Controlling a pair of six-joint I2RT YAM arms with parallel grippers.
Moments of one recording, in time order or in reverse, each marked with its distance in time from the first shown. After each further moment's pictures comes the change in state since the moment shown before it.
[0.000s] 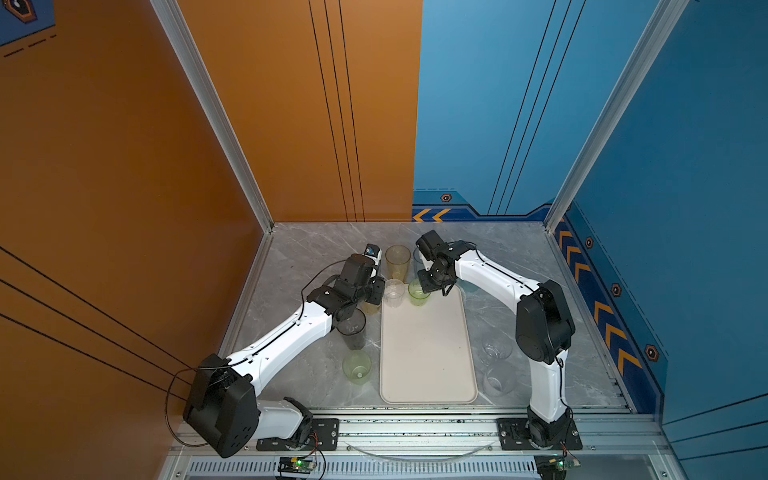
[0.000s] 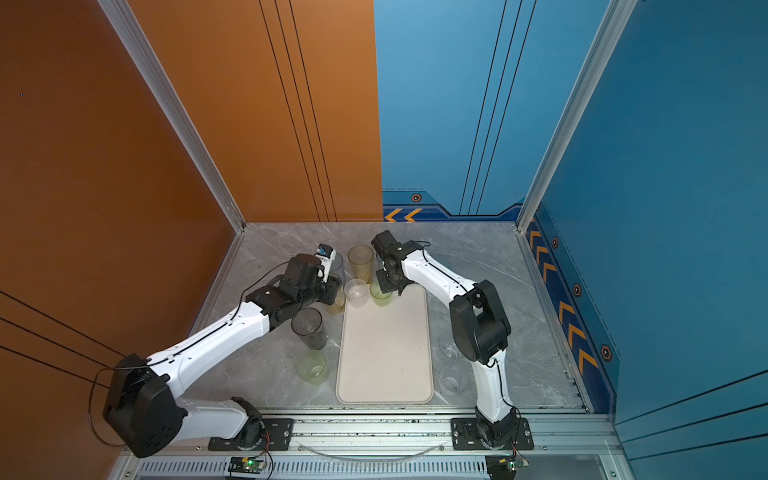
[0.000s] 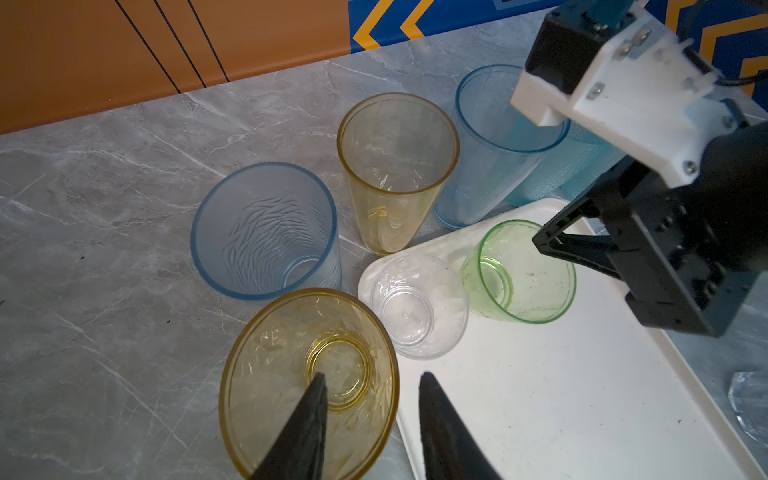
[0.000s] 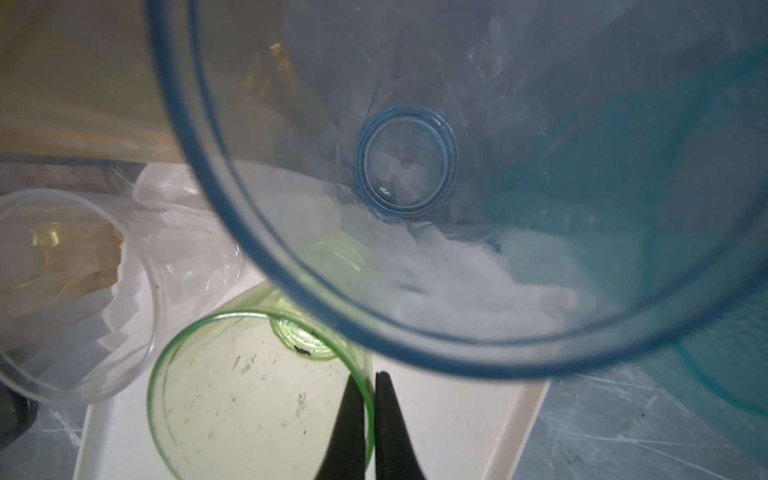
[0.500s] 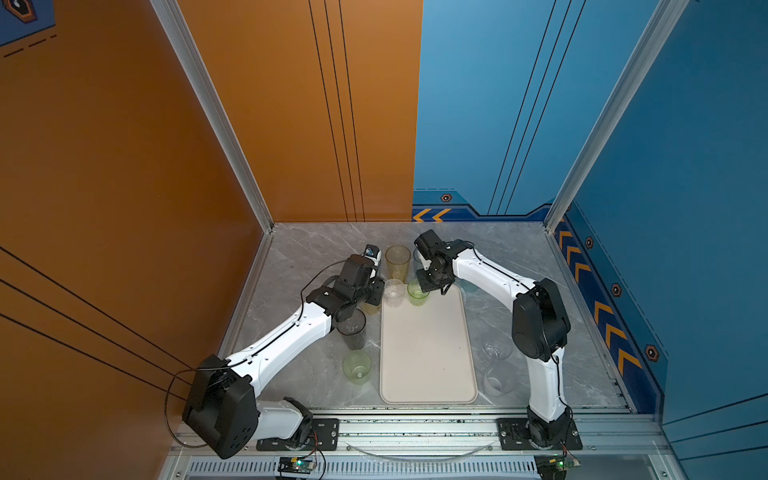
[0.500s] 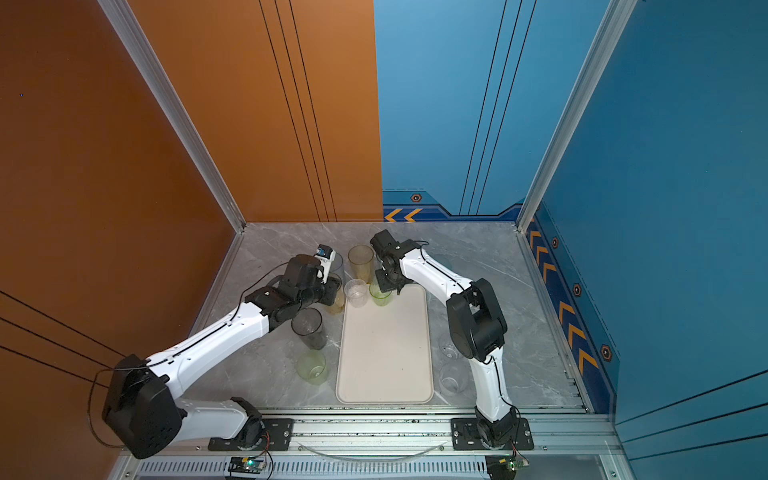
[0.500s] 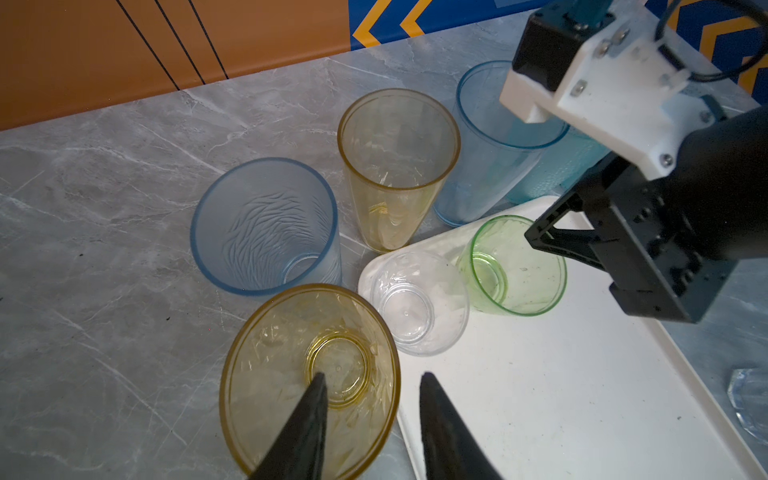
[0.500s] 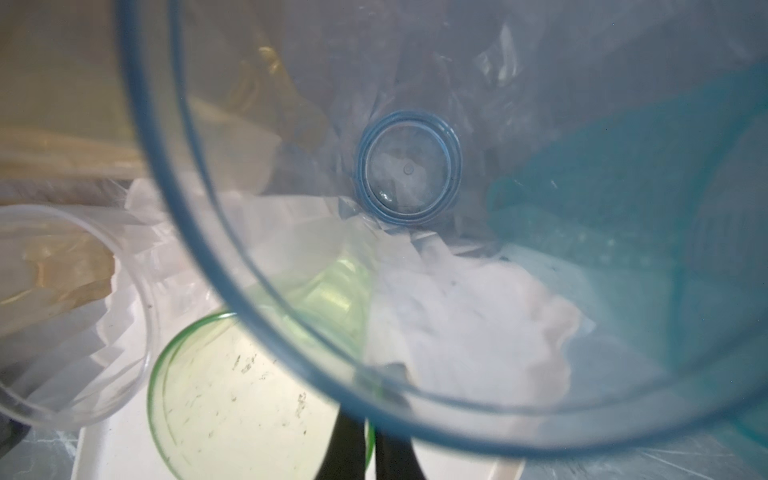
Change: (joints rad) left arm 0.004 -0.005 -0.008 0.000 0.004 0.000; right arm 0.000 0.027 0.040 -0.016 0.000 -0.001
